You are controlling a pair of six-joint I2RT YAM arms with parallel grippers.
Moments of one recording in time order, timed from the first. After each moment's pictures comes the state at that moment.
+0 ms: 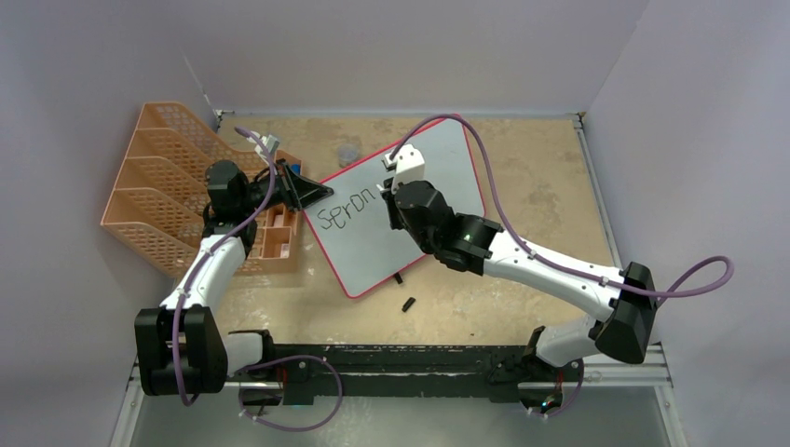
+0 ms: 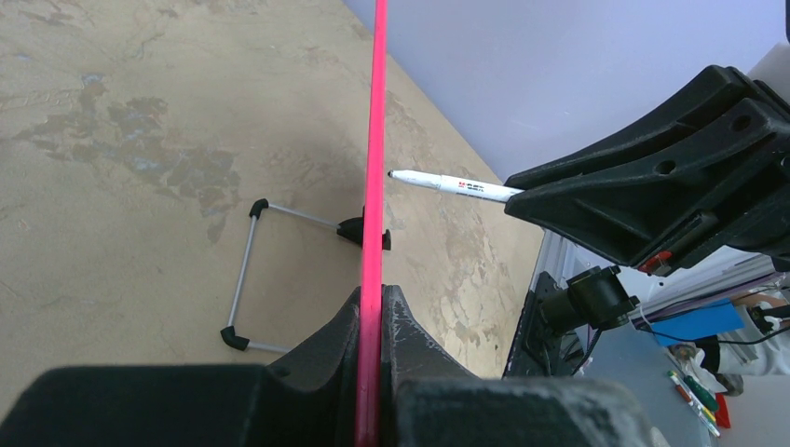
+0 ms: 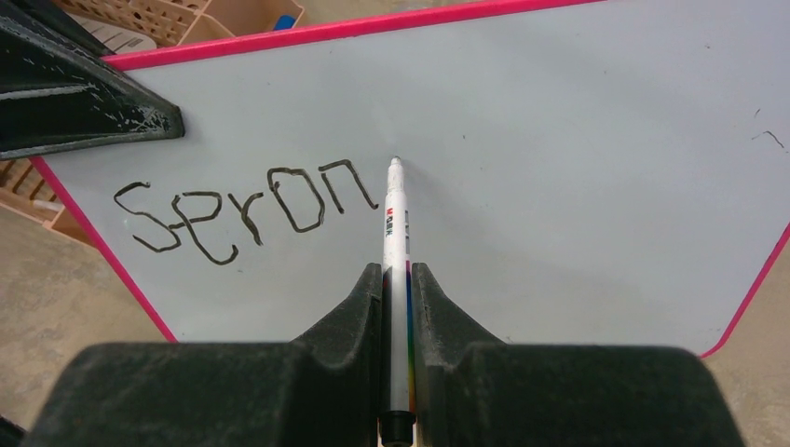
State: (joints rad) left arm 0.04 1.21 0.74 0.38 1.10 -0.56; right arm 1.04 1.41 1.25 -0.26 0.55 0.26
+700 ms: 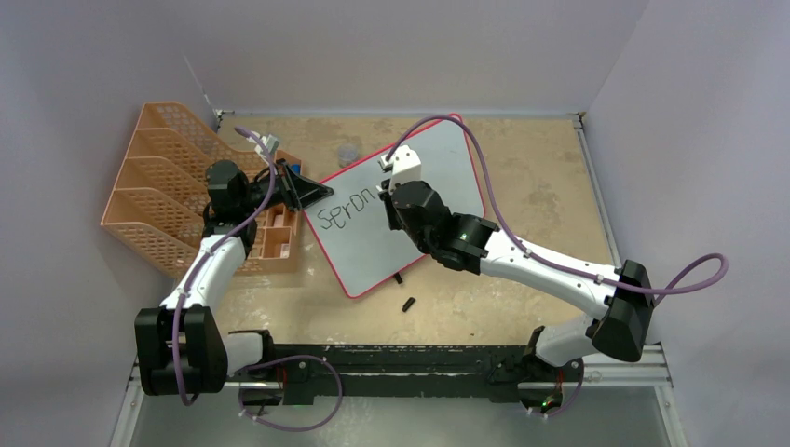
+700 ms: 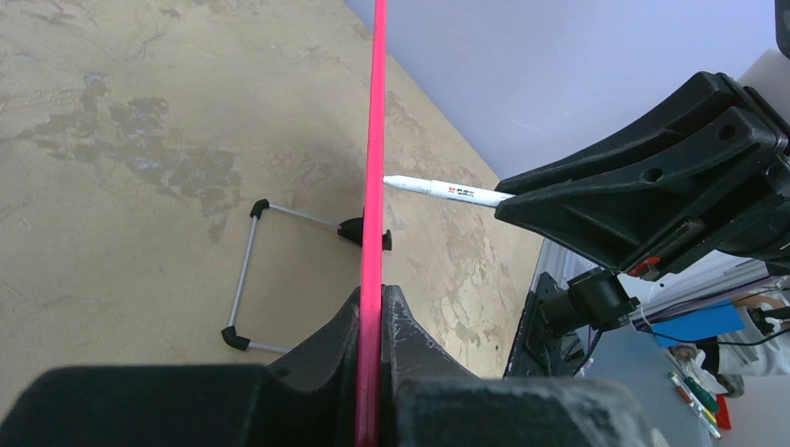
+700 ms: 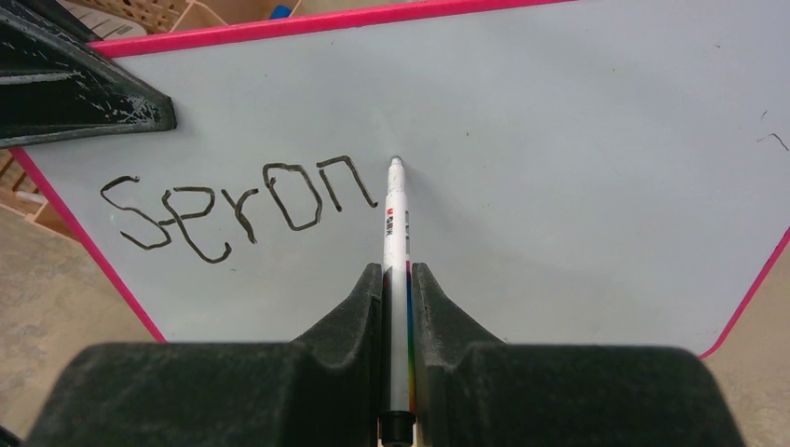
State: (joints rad) left arm 0.04 1.21 0.74 0.38 1.10 -0.56; right arm 1.04 1.43 1.25 -0.25 0.55 0.24
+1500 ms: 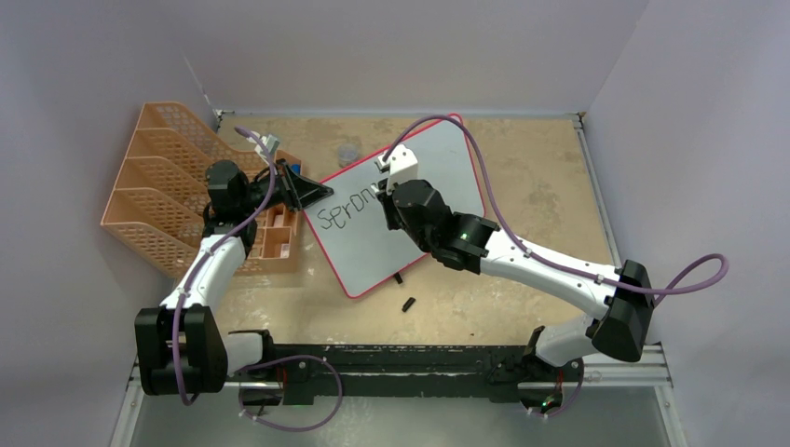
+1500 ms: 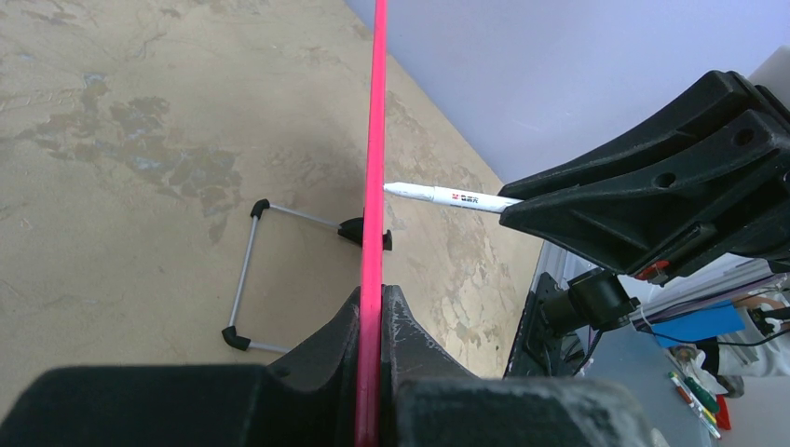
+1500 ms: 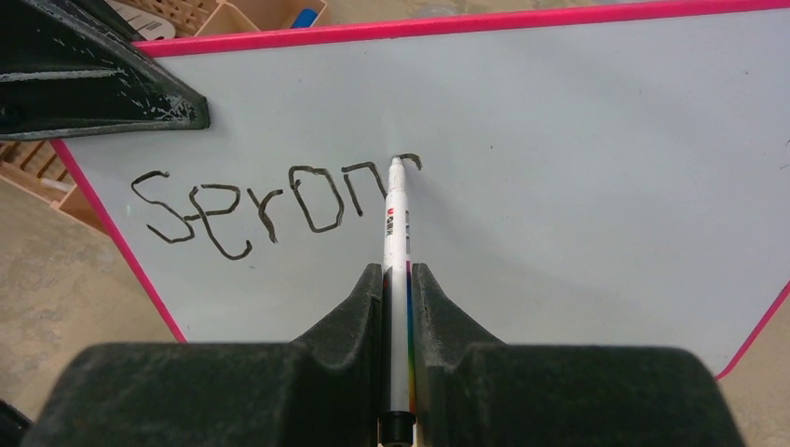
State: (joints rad) left arm 0.04 1.21 0.74 0.38 1.10 -0.56; right arm 1.03 1.43 1.26 -0.23 0.50 0.21
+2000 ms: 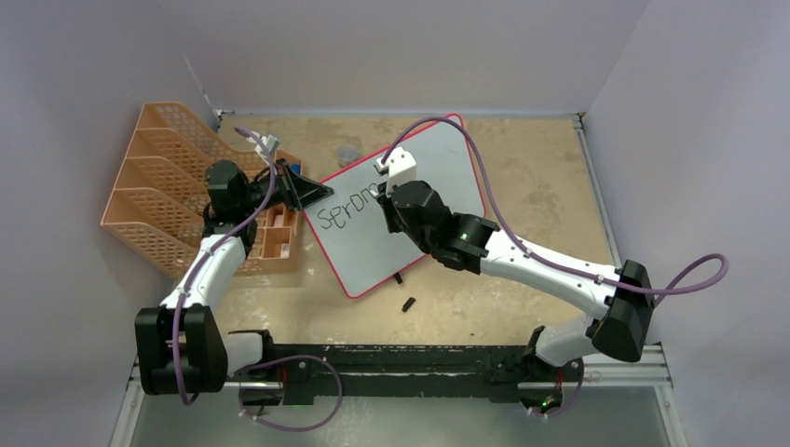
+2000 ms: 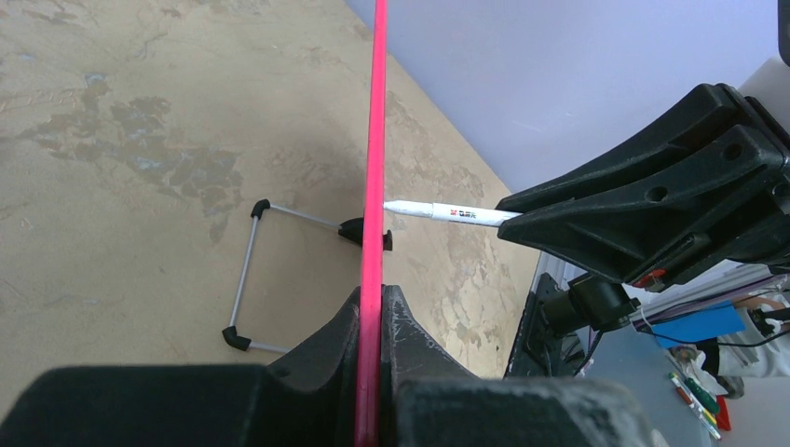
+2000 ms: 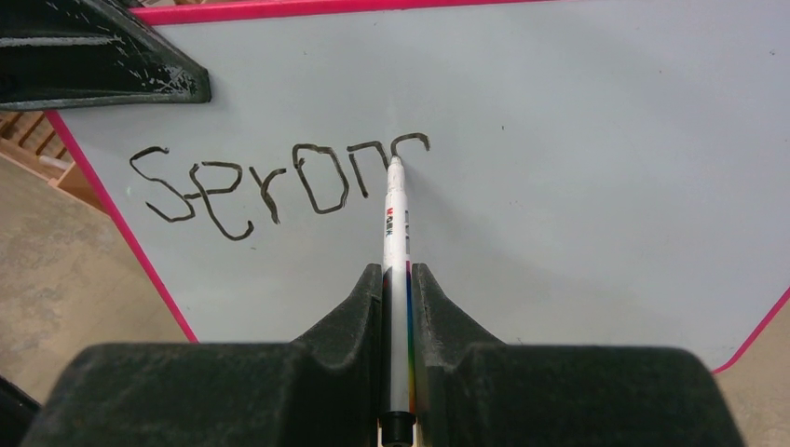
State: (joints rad) left arm 0.04 1.21 0.74 0.38 1.10 -0.56; right arm 1.03 1.43 1.26 -0.26 0.47 0.21
